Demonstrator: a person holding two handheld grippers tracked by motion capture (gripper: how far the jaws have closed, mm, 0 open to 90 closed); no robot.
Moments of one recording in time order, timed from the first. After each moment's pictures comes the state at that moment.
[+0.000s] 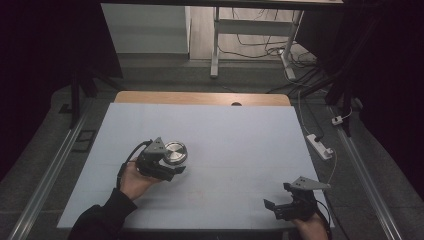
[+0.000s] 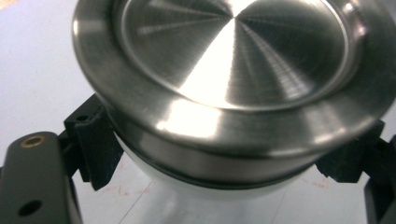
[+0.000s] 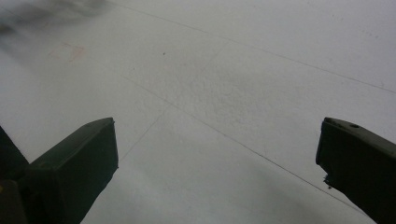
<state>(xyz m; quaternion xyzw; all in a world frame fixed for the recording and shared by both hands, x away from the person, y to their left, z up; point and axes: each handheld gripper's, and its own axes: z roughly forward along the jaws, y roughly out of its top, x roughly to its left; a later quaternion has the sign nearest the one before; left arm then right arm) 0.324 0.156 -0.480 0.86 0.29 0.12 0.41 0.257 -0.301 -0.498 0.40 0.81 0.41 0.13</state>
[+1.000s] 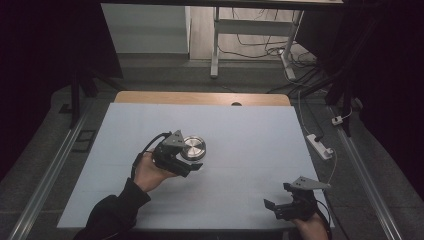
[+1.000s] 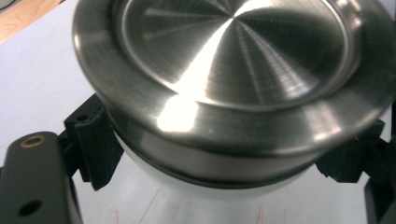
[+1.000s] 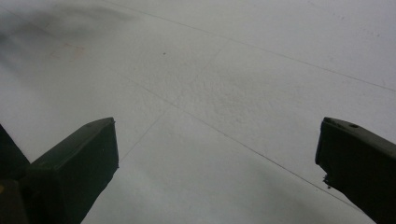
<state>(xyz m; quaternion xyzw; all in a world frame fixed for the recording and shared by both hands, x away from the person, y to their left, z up) 0.333 0.109 -0.444 0.87 0.23 0.10 0.42 0.258 -0.302 -0.499 0.40 0.81 0.41 0.12</state>
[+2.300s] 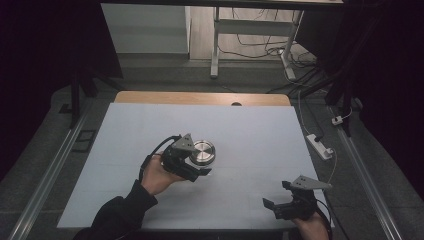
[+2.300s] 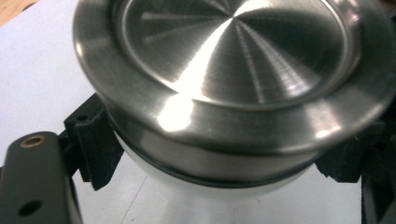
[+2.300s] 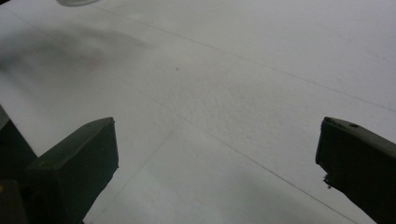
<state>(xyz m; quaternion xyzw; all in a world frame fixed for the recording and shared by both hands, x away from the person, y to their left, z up) 0.326 0.088 -0.441 0.88 0.21 0.08 0.42 0.256 -0.297 -0.490 0.39 0.80 0.43 0.13</state>
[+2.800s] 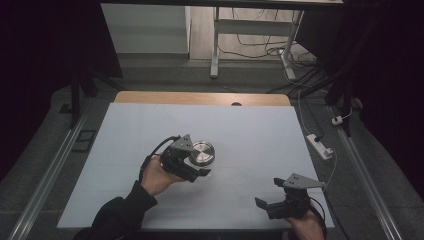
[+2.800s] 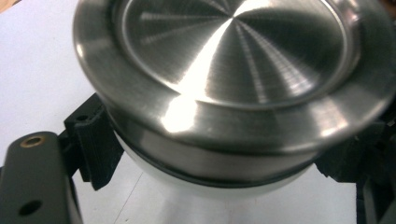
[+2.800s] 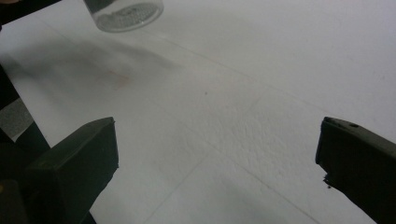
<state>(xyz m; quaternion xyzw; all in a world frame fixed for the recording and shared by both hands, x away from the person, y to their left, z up) 0.328 0.090 -0.447 0.88 0.22 0.07 0.43 0.255 -0.274 -0.479 0.35 0.81 0.45 0.12</state>
